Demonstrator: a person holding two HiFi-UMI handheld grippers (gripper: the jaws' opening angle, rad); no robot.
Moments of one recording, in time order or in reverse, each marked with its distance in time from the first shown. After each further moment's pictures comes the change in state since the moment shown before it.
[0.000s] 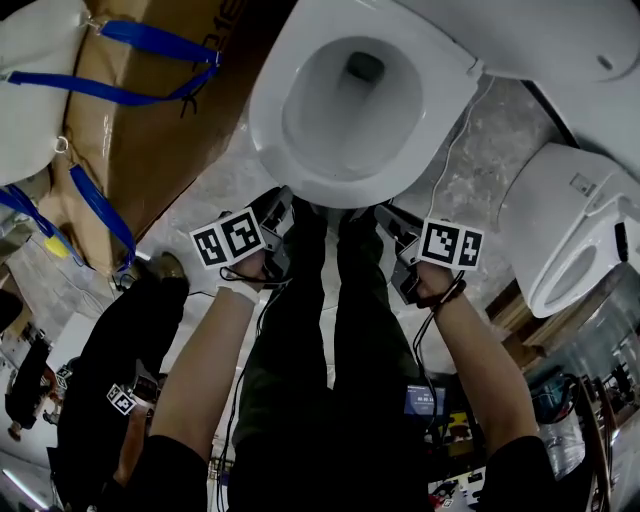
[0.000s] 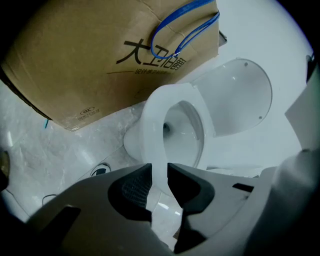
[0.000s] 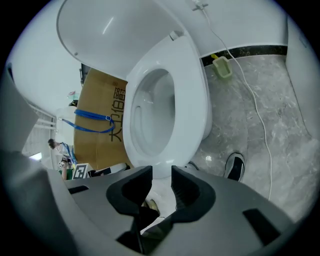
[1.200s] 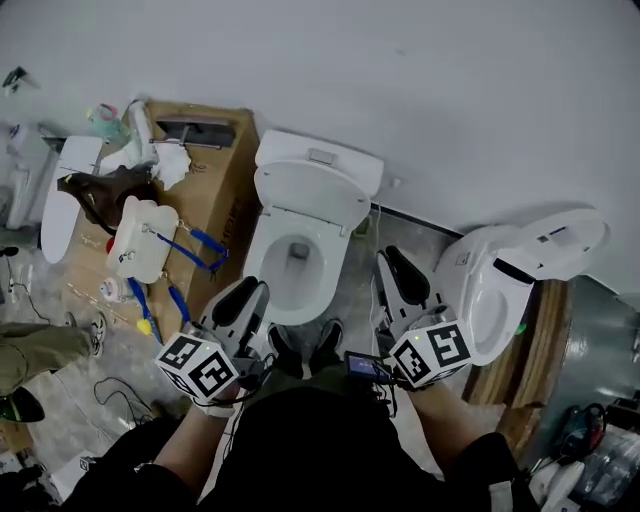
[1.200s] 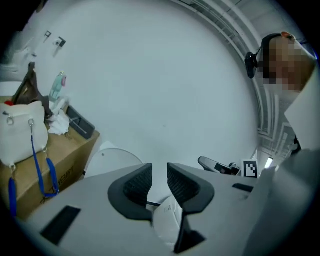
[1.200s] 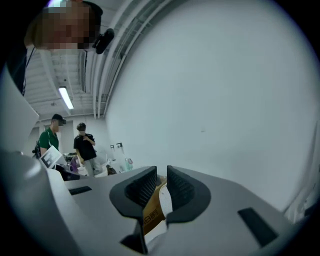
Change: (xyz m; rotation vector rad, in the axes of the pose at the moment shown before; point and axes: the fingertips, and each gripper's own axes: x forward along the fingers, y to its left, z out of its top) left arm -0.387 -0.488 0.070 0.637 -0.436 -0.490; right arm -0.522 0.403 0.089 -0.841 -1.089 0.001
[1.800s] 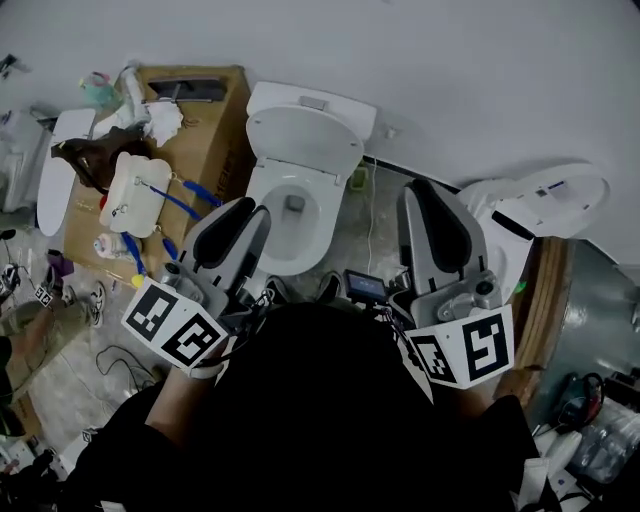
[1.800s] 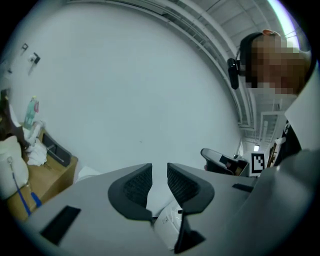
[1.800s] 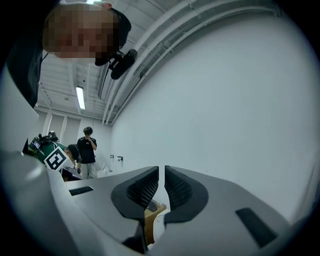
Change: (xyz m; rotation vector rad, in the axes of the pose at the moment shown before) left arm -0.013 -0.097 0.060 0.204 -0.114 -0.156; right arm -0.069 0.053 0.117 -0.176 -0.241 -0.010
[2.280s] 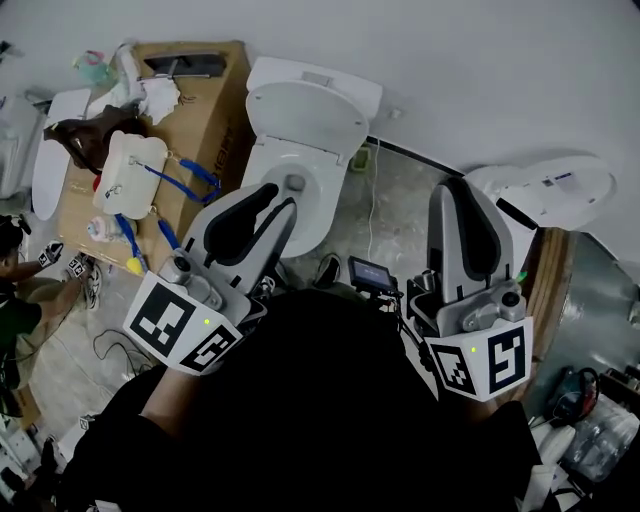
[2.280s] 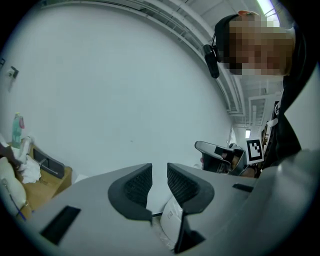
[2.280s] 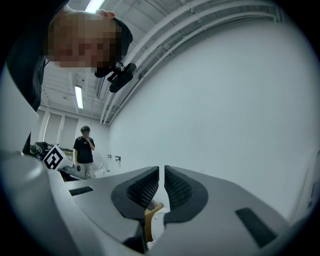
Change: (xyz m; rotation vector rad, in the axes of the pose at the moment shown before) left arm 0.010 -0.027 -0.015 0.165 0.059 -0.065; right arm -0.021 -0.010 -0.004 0.008 0.000 -0.040
